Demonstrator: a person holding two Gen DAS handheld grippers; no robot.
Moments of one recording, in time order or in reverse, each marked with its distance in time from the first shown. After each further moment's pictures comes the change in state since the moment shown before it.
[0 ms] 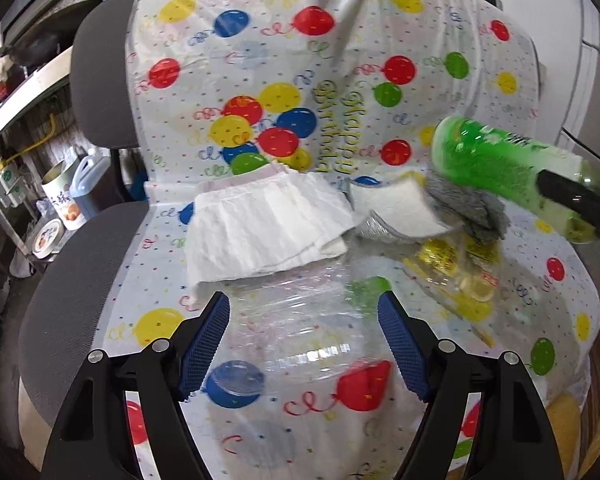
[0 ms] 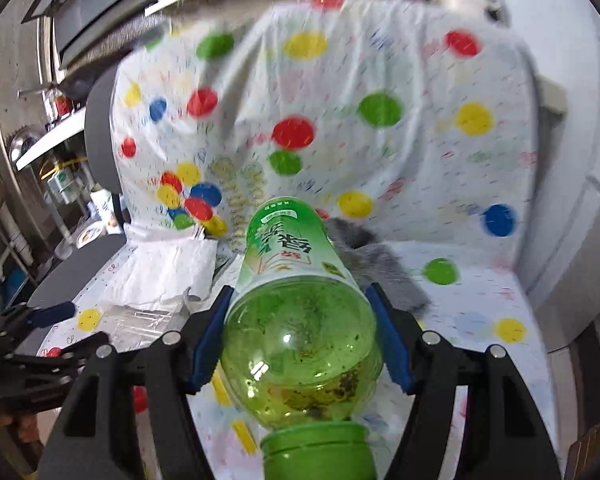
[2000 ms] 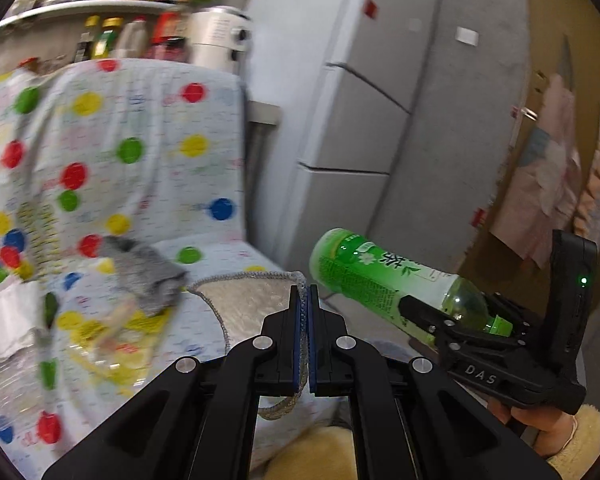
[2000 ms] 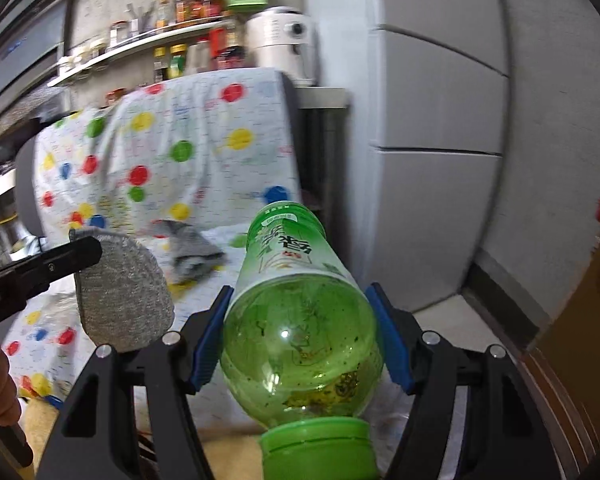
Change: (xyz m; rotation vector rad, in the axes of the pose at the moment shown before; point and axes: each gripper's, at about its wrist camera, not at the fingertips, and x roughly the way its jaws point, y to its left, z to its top) left arm -0.115 -0.212 -0.010 0.264 -0.248 -0.722; right arm -0.181 -0.108 -0.119 0.227 -0.119 -0.413
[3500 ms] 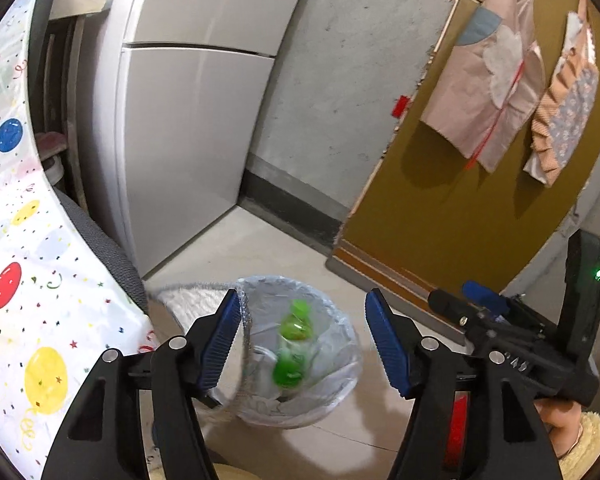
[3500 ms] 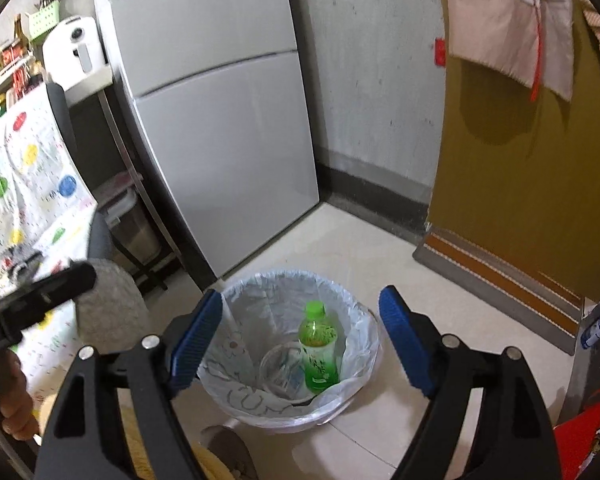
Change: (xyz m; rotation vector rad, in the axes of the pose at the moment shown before) left arm 0.191 -0.138 -0.068 0.104 0.311 -0.306; right arm -0.015 -0.208 -0.104 0.387 0.121 -0.318
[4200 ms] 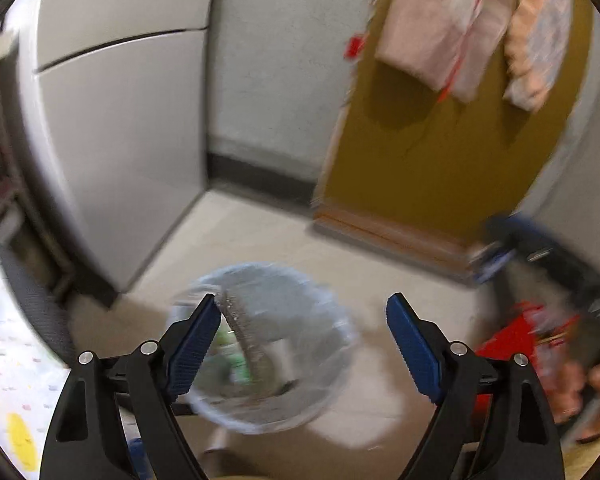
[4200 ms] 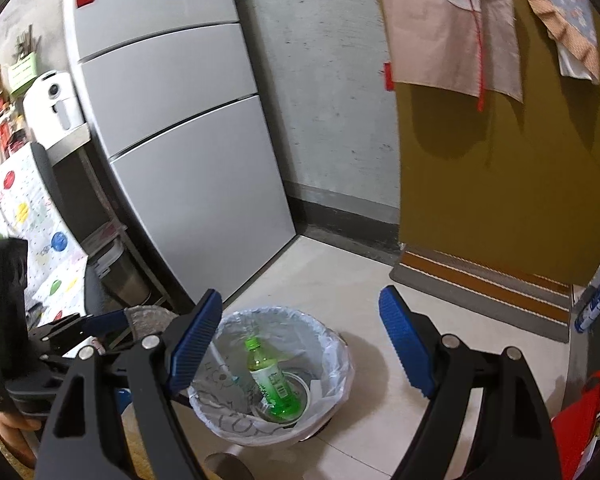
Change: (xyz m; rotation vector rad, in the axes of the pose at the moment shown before) left arm 0.073 -0.053 0.009 0.228 0.179 0.067; right arm -0.027 -0.049 0.009 0.122 -0.090 -0.049
